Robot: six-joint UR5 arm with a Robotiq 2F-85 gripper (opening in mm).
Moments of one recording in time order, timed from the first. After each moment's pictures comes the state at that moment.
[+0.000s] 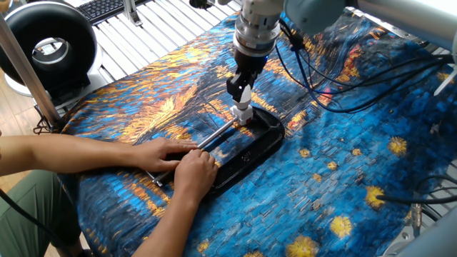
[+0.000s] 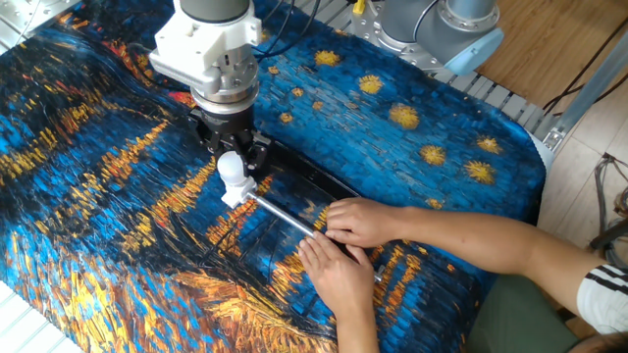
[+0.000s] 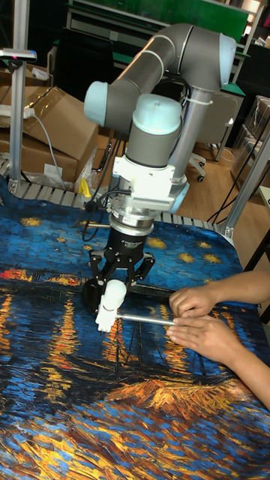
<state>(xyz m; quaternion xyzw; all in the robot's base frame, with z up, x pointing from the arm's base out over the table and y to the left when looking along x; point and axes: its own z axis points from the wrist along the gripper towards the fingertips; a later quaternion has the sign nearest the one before) 0.539 -0.011 0.094 -0.11 0.99 0.00 0.06</state>
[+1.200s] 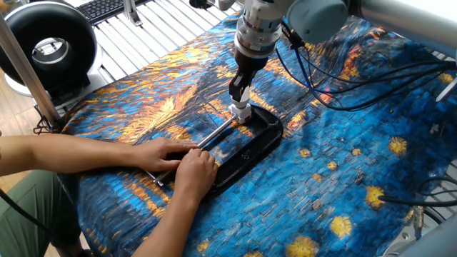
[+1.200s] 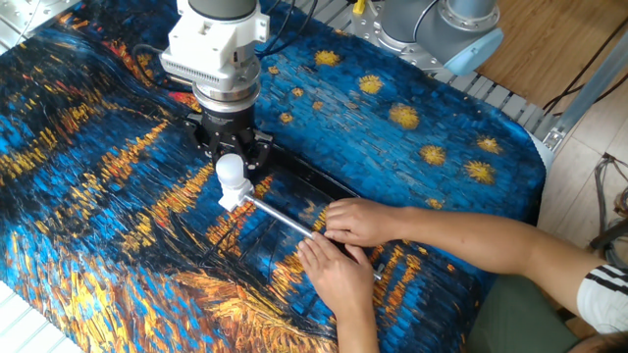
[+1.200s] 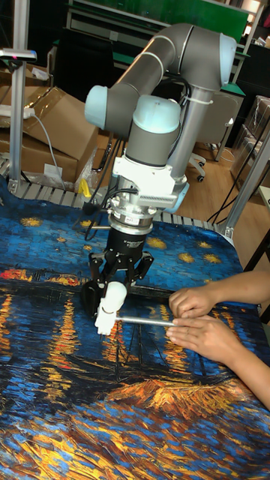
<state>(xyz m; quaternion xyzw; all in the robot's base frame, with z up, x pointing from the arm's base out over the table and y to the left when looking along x) 0.547 -0.018 0.090 -0.18 0.98 -0.02 0.09</state>
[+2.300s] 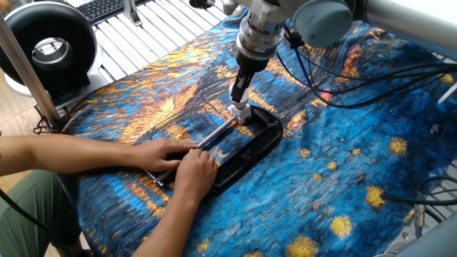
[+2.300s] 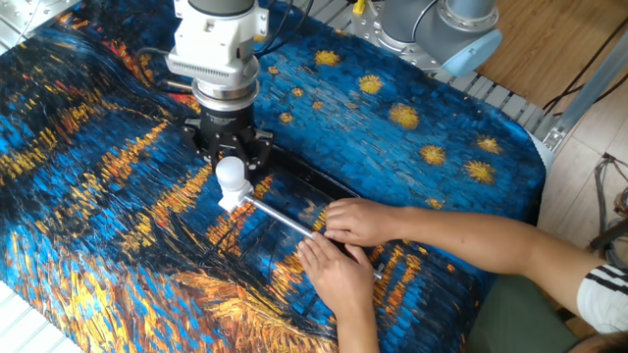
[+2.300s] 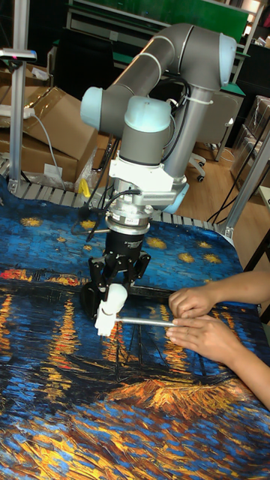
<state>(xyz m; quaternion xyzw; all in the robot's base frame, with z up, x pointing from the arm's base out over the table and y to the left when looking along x) 0.550 -0.014 0.088 -0.28 0.96 -0.01 0.10</state>
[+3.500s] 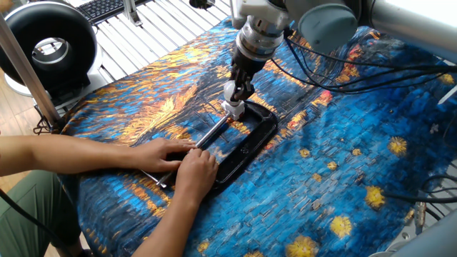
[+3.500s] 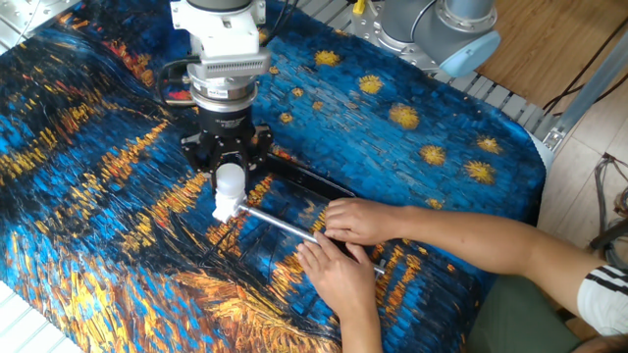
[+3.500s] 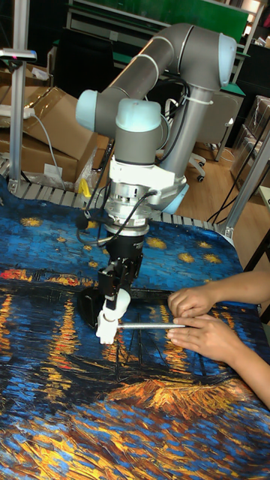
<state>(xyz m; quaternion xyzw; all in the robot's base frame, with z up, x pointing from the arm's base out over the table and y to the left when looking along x) 0.557 -0.002 0.085 -0.50 0.86 -0.01 0.13</state>
